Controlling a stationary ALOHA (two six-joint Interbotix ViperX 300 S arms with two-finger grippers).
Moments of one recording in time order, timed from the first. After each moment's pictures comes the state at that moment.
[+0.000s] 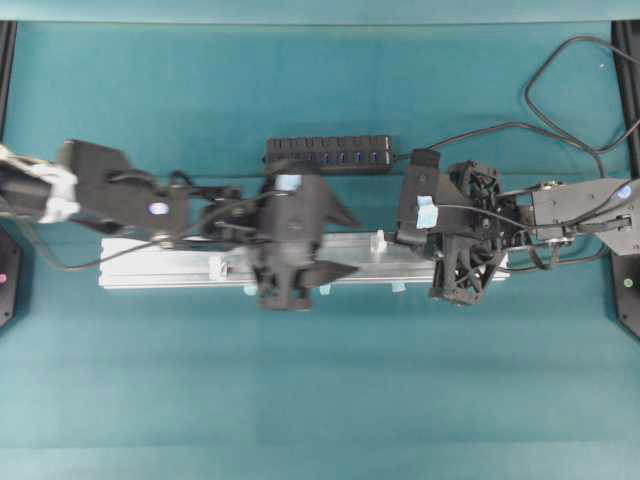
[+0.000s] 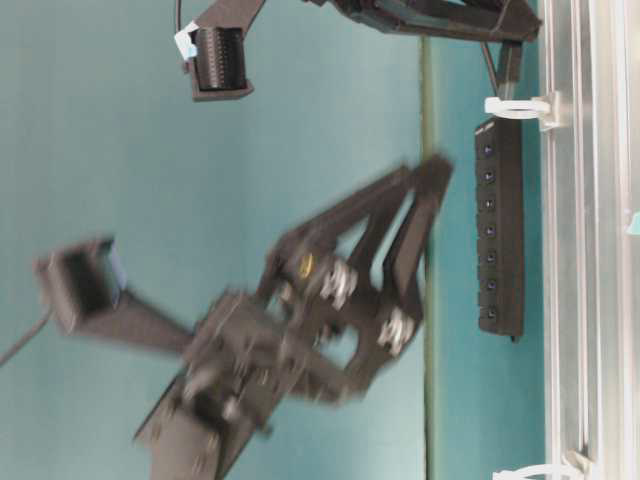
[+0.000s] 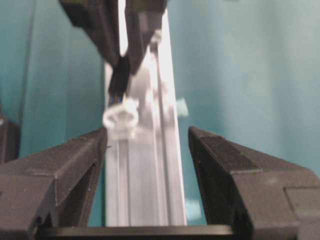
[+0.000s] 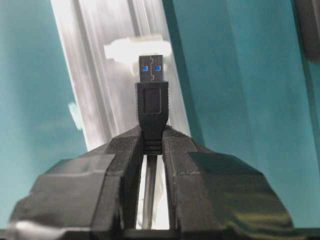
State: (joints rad) left arm 0.04 0.07 0.56 0.02 -0.09 0.12; right arm -0.07 -0.11 0.81 -0.23 0.39 0.31
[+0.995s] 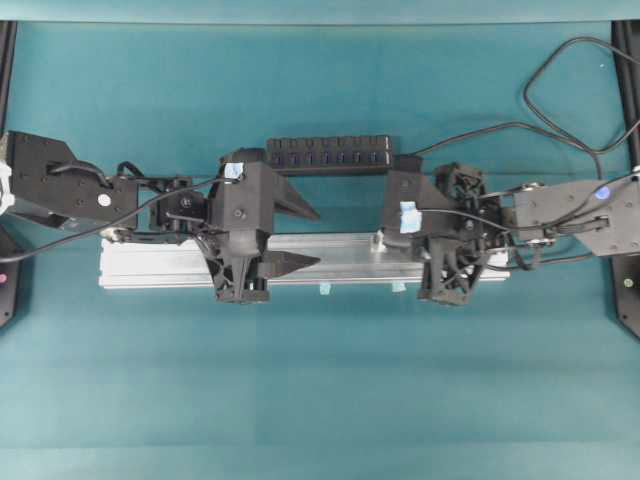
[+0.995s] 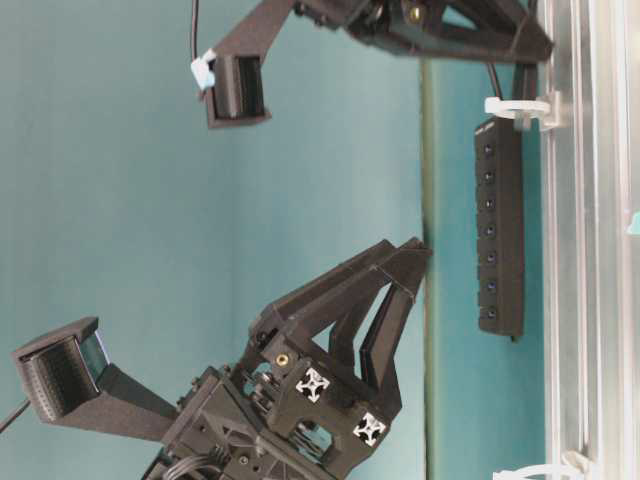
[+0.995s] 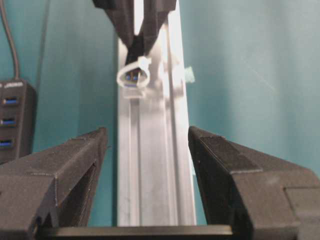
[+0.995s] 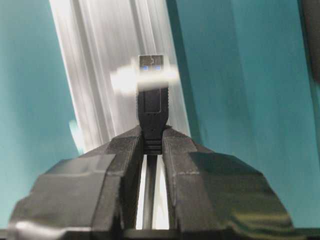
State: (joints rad) left arm 0.06 -0.03 0.66 0.02 -0.09 0.12; right arm -0.07 -0.03 0.76 -0.23 0.34 0.29
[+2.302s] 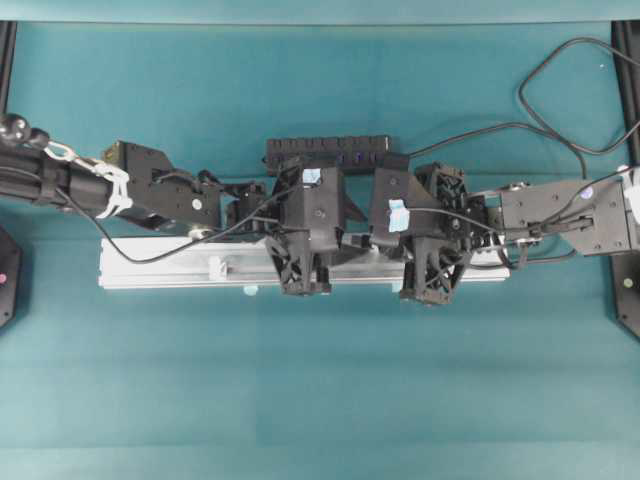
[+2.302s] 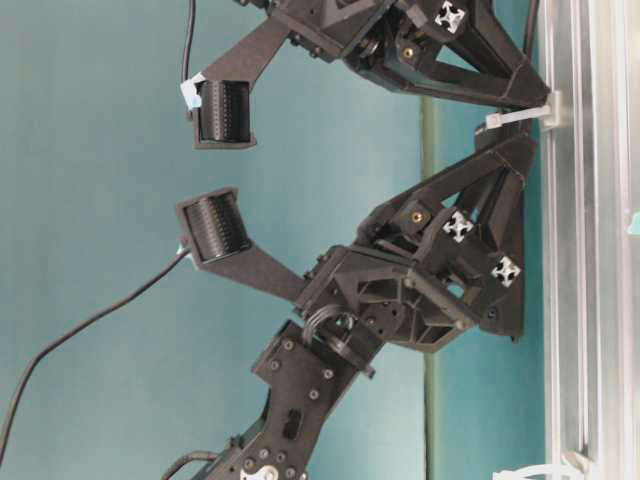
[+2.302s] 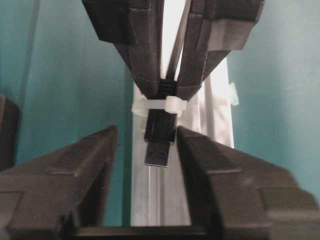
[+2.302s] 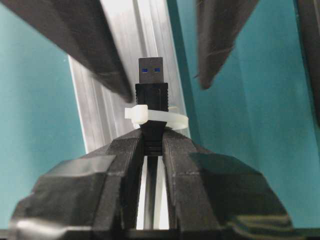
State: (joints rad) left arm 0.10 0.29 0.47 0.02 -0.18 0.12; right arm -0.07 -0.01 0.74 -0.23 0.27 0.29
